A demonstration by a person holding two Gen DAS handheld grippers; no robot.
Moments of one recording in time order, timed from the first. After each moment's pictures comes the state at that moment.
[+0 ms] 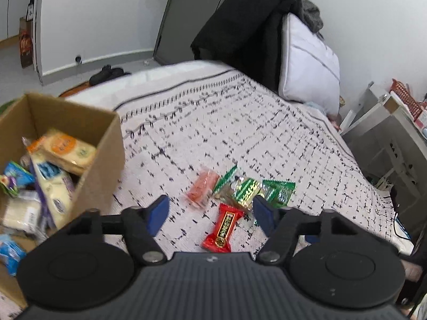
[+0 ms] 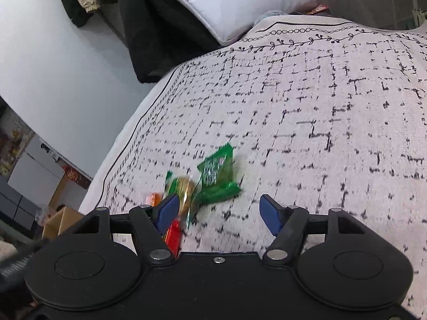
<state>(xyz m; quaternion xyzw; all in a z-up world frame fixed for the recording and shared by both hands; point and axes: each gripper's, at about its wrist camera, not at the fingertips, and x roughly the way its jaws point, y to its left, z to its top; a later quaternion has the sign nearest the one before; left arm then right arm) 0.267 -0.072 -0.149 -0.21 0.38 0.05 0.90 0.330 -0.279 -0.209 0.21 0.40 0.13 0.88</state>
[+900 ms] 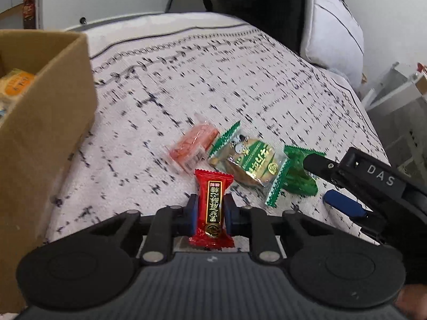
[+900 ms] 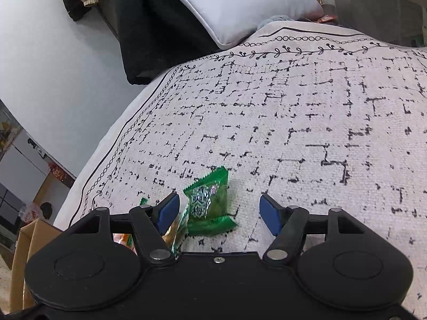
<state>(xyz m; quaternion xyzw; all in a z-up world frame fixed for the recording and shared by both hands) 0.300 -0.089 -0.211 -0.23 0.44 0.06 0.86 0.367 -0.262 -0.226 0.17 0.39 0.11 0.90</state>
